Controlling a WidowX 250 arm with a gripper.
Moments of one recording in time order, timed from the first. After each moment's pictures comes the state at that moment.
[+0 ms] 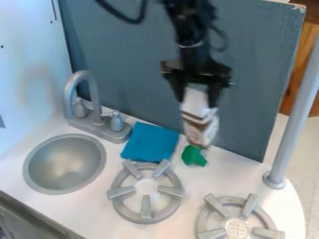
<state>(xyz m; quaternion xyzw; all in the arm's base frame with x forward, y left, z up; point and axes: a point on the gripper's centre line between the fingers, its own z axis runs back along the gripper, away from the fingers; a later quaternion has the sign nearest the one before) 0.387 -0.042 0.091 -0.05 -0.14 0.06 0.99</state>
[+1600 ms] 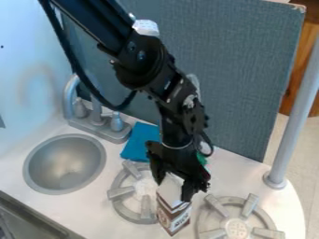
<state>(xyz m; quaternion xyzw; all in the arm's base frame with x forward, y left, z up) 0.298 -0.070 -0.001 0.00 -0.08 -0.07 0.99</state>
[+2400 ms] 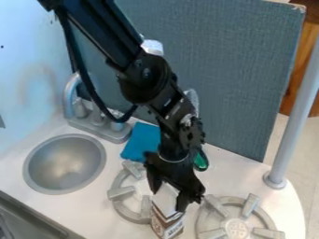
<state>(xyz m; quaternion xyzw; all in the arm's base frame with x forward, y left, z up) 0.295 -0.067 -0.025 0.02 -0.07 -0.08 0.99</state>
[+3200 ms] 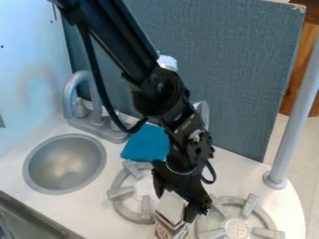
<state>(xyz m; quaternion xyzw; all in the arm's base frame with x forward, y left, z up) 0.299 -0.078 -0.036 0.03 -0.08 -0.11 0.99</state>
